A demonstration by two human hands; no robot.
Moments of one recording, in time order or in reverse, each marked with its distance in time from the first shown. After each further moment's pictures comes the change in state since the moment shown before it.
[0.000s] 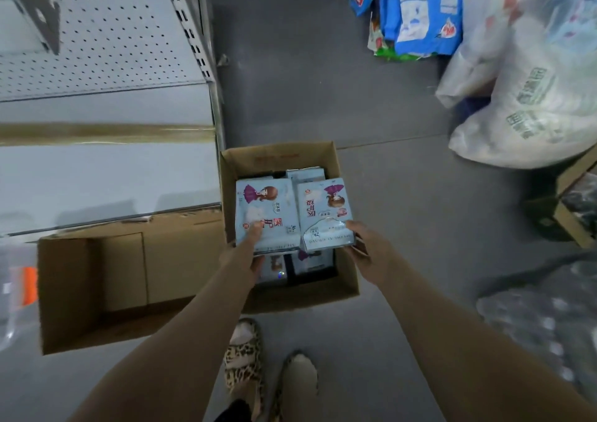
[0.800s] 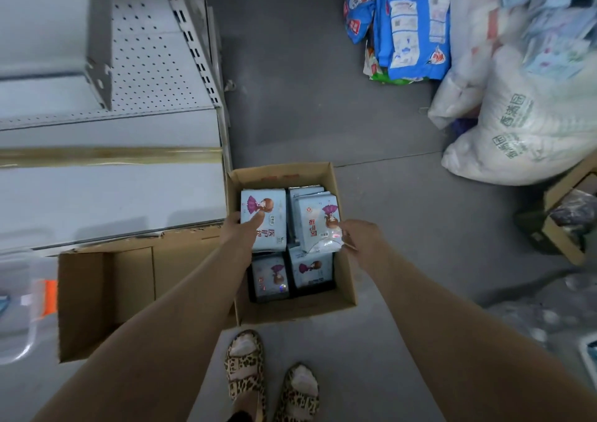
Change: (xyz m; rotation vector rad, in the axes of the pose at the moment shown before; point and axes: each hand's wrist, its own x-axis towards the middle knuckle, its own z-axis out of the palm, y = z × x) left_hand -0.017 0.067 0.035 0.366 0.183 0.221; right_hand -0.023 -0.051 0.040 -0.301 0.117 -0.031
